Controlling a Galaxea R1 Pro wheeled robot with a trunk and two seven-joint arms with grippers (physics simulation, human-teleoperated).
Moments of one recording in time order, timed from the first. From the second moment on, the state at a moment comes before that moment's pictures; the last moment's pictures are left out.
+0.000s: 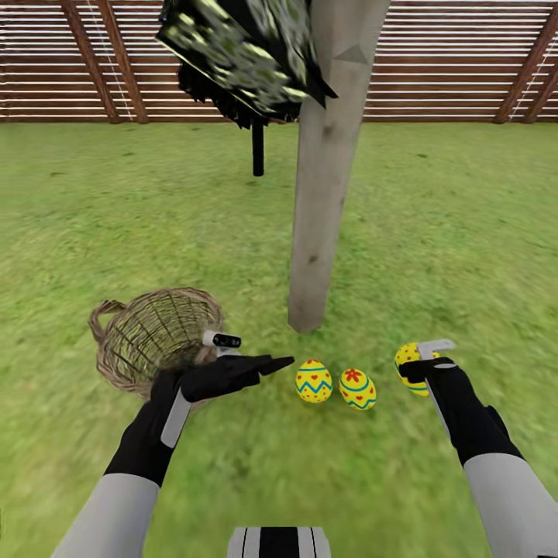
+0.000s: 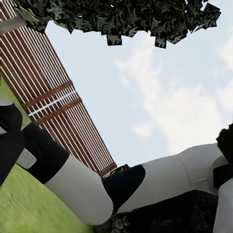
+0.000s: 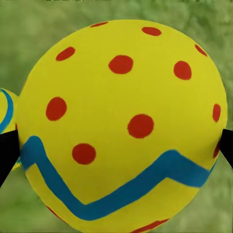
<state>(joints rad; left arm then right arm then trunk) -0.63 -0.11 0.00 -1.15 0.36 0.94 -1.57 -0.71 -0.16 -0.11 -0.98 0.30 0.63 0.07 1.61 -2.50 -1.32</state>
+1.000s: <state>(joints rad) -0.63 -0.11 0.00 -1.14 0.36 0.95 -1.57 -0.71 -0.15 -0.02 -0.80 0.29 0.42 -0.13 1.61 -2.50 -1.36</state>
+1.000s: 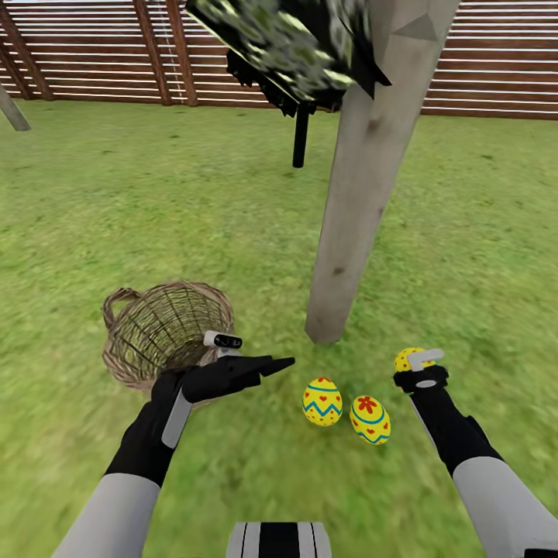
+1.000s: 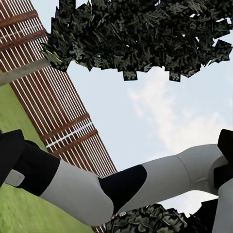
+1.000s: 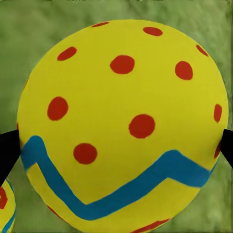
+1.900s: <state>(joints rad) -0.63 -0.13 -0.06 -1.16 0.37 0.95 -1.57 -0.72 -0.15 -0.01 -0.56 0.30 0.24 -0.04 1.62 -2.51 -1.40</state>
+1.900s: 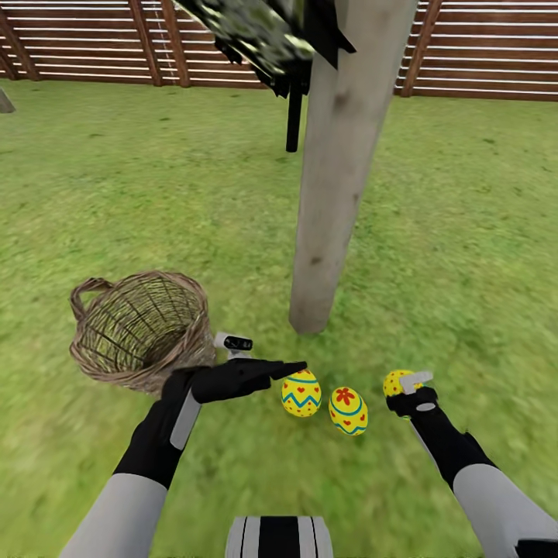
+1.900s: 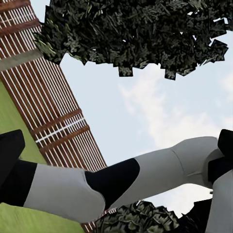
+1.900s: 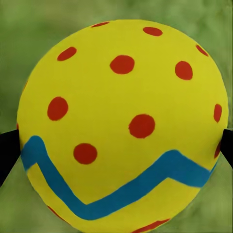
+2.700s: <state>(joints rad) -0.63 -0.14 -0.11 -1.16 0.37 0.95 -1.55 -0.72 -0.15 0.00 -0.56 0.30 0.18 -0.04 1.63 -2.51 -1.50</state>
